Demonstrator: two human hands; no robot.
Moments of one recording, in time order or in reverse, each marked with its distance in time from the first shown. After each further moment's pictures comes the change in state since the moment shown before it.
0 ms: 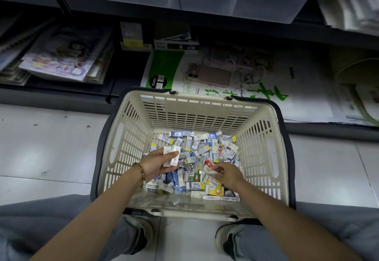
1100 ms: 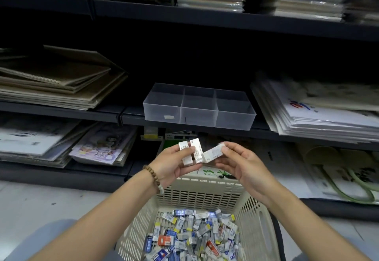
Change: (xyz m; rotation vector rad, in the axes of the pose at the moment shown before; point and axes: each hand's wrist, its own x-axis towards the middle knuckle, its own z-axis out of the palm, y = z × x) left_hand -0.192 0.171 0.083 -0.126 -0.240 0.525; right_hand -0.179 -0.224 -0.194 1.051 0.071 -0.564
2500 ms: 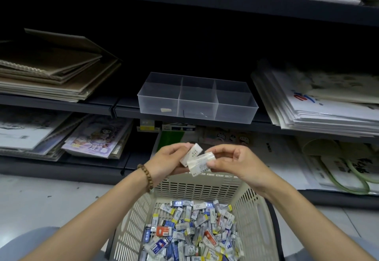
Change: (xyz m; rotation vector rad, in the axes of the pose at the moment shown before) left_hand 0.013 -0.006 -0.014 0.381 -0.019 0.011; right_hand 0.011 -0.004 -0.004 -0.365 -0.189 0.060
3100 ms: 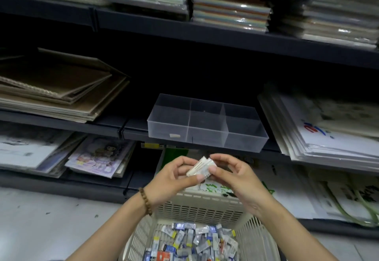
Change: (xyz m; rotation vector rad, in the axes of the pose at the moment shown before) left_hand 0.008 0.021 -0.031 0.088 -0.132 0.262; right_hand 0.040 -0.029 0.021 0.187 0.219 0.008
